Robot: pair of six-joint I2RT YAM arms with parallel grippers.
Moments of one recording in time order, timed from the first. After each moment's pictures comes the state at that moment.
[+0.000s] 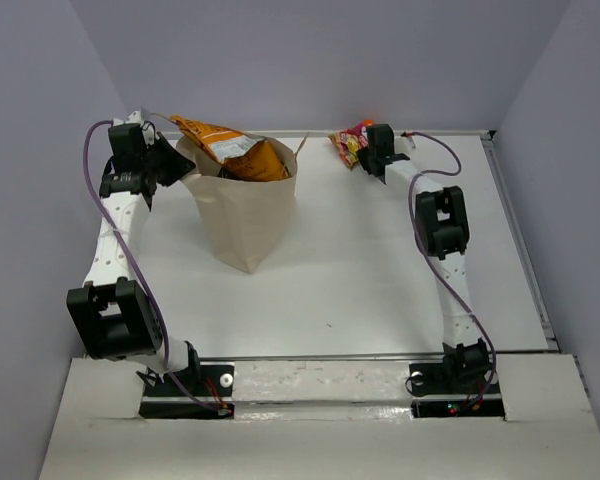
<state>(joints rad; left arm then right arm) 0.14 1.47 1.36 -0.42 0.32 -0.53 0.25 2.56 2.13 -0.19 0.32 1.24</state>
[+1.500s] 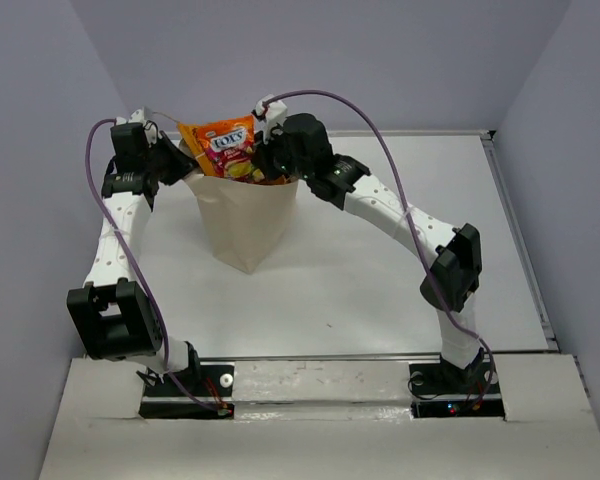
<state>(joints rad) 0.12 1.47 1.36 -0.41 0.32 -0.53 0.81 2.01 2.04 -0.21 0.00 0.09</state>
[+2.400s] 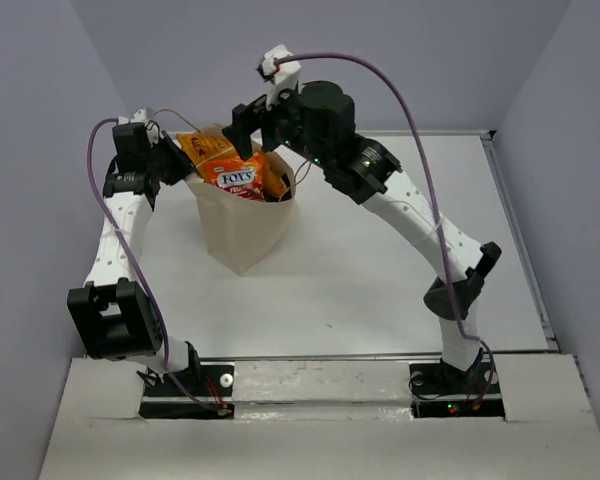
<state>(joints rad) 0.12 1.47 1.36 -0.41 0.32 -0.53 0.91 2.03 2.44 -0.48 0.07 0.00</state>
